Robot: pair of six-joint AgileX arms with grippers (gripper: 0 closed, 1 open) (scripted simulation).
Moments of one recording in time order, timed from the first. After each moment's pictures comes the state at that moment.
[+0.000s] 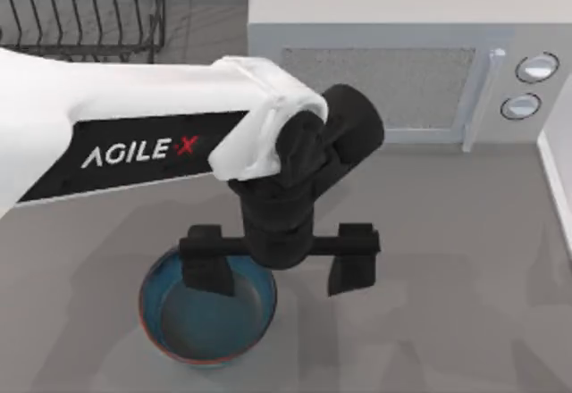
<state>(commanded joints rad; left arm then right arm) -0.83 1.95 1.35 -0.96 0.00 -0.80 0.00 0.00 0.00 0.00 0.00 0.00</state>
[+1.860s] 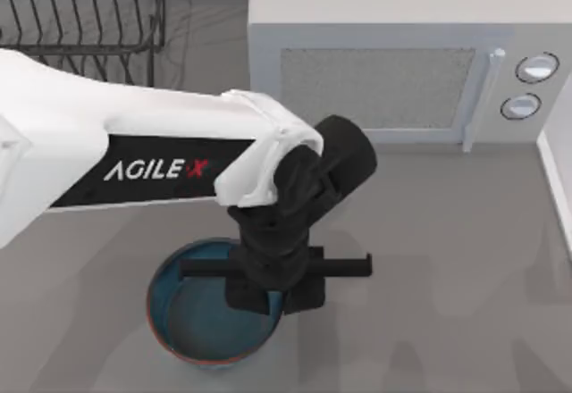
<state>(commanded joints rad) -0.83 1.98 1.28 -0.86 0.00 -0.80 0.00 0.00 0.00 0.00 0.00 0.00</state>
